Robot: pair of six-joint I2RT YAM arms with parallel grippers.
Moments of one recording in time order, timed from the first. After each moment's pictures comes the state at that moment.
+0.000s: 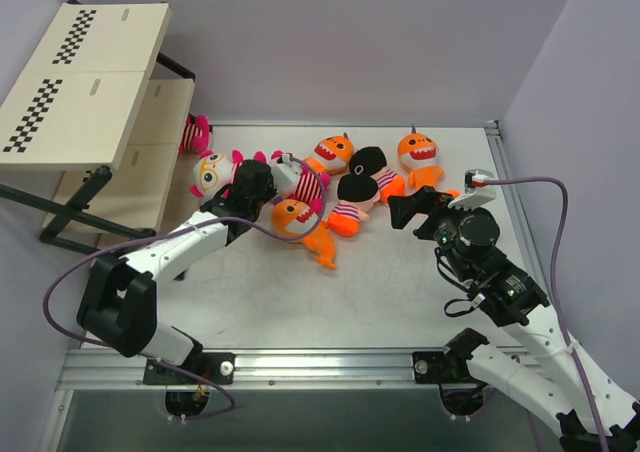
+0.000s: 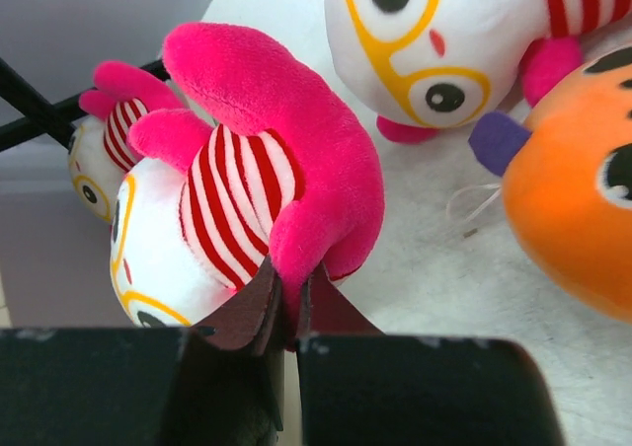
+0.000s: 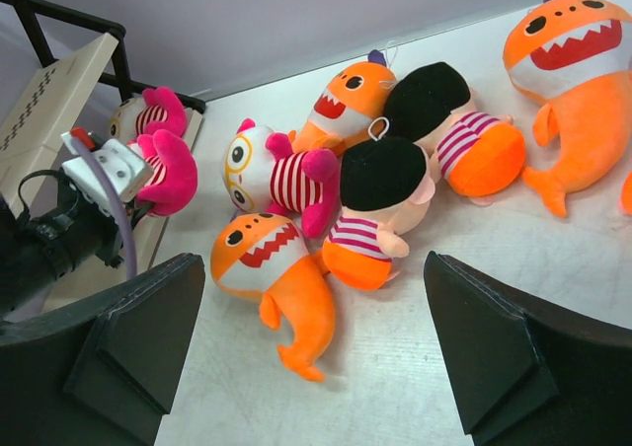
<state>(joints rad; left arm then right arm) -0.56 1.45 1.02 -0.13 -0.44 0.57 0.61 0.69 0.80 -0.28 0.34 0.57</state>
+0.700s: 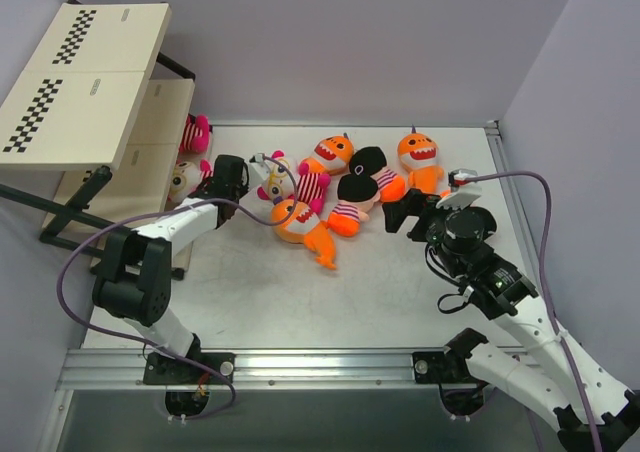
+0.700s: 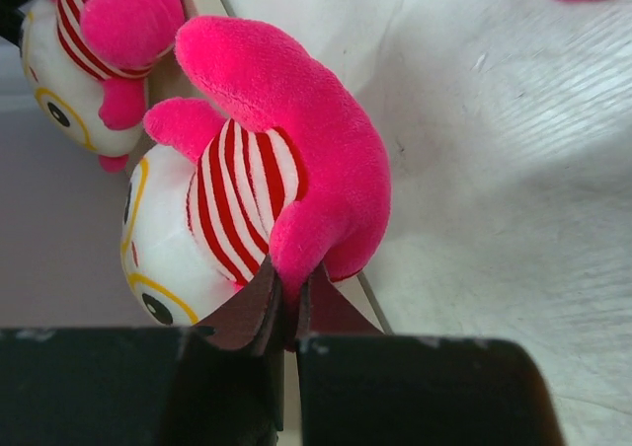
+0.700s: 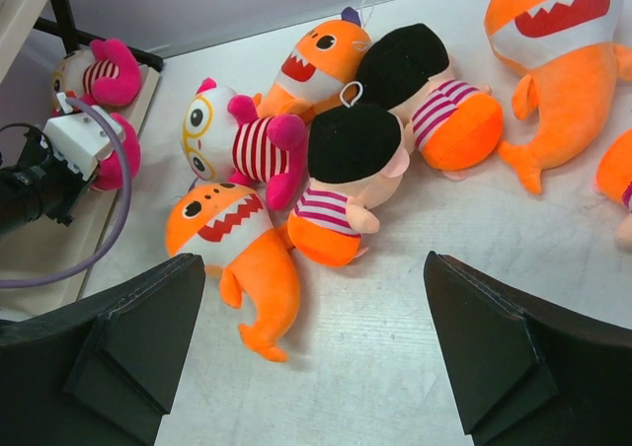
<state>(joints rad) -0.32 1.63 1.02 -0.10 -0.42 0.73 0.61 0.72 0.78 -0.30 0.33 0.52</state>
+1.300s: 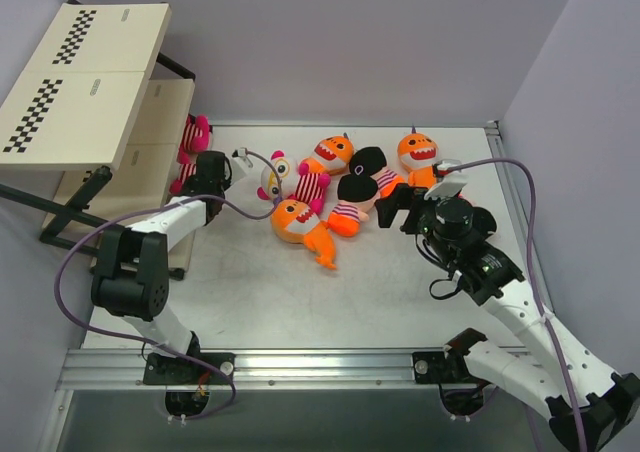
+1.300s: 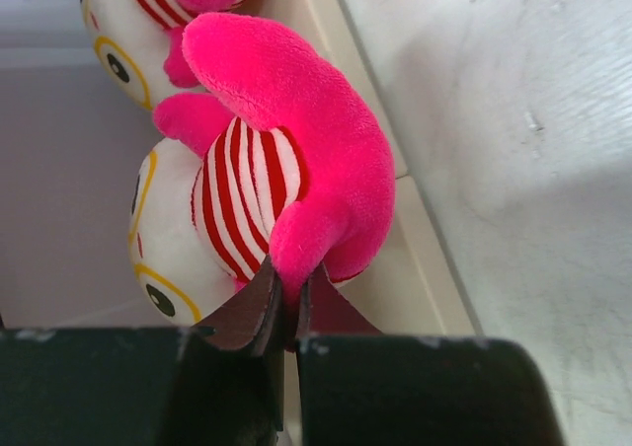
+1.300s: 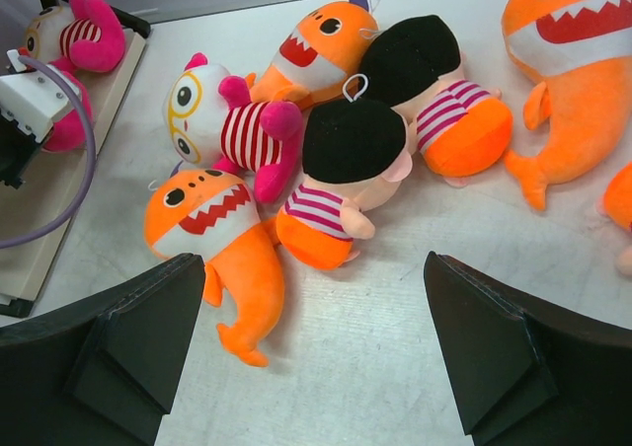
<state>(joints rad) -0.20 1.66 1.01 0.00 -0.44 0.84 0.57 0.84 0.79 -0.25 0.24 0.44</state>
